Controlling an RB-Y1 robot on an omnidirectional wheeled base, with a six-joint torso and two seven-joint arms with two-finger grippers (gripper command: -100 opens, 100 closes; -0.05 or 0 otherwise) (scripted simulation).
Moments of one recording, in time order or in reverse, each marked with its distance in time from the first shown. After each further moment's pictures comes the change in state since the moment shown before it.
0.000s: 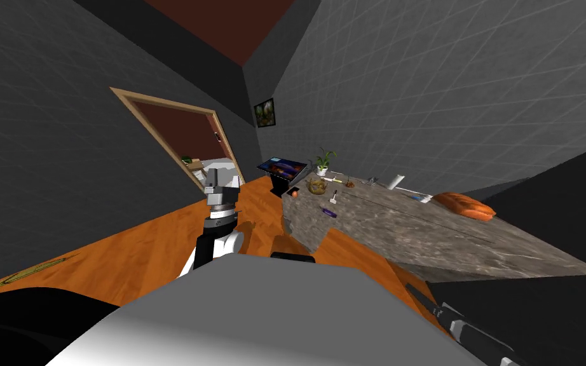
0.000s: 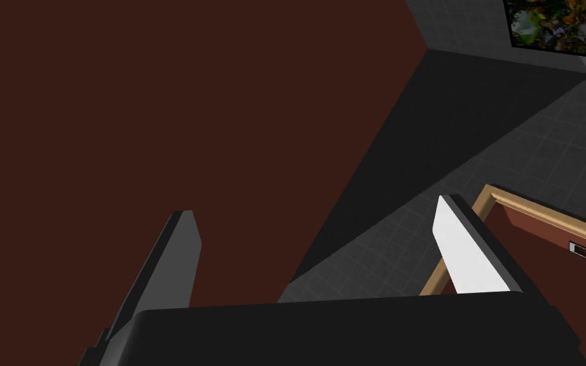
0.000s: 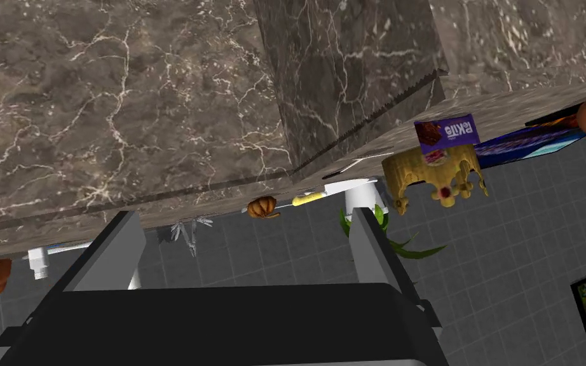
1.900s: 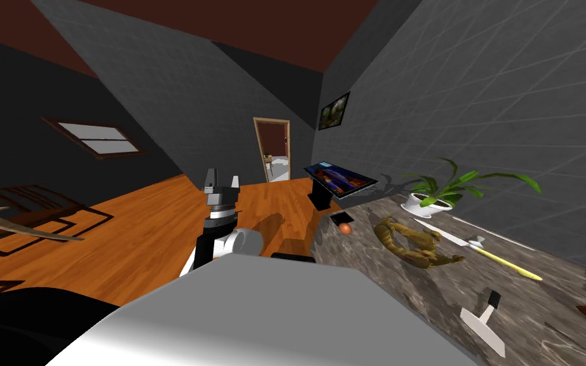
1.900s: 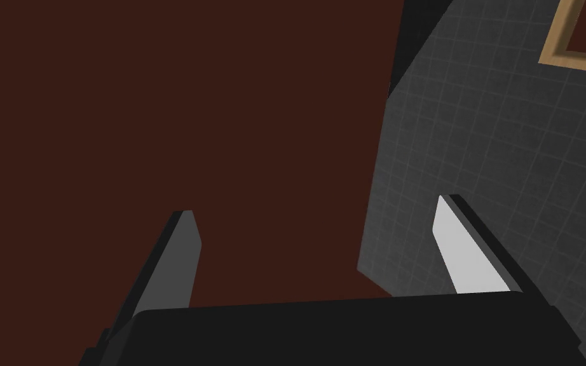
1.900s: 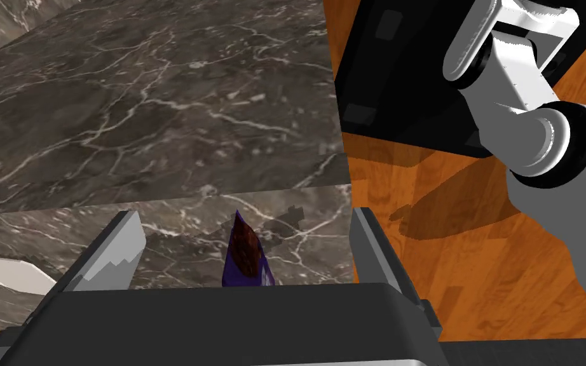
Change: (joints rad) left arm 0.001 0.000 0.000 0.000 0.000 0.000 0.000; right arm 0.425 -0.357 0.050 0.081 0.326 0.029 0.135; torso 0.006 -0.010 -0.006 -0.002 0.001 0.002
